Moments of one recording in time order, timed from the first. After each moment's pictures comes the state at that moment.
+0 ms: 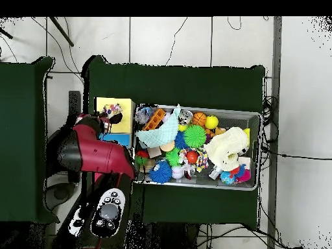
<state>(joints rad) 0.32 -0.53 -0.23 1.59 0.48 0.12 1.72</state>
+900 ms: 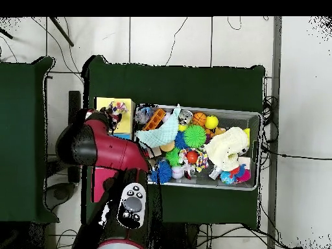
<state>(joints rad) 0.21 -0.57 -0.13 1.64 0.46 0.09 1.72</state>
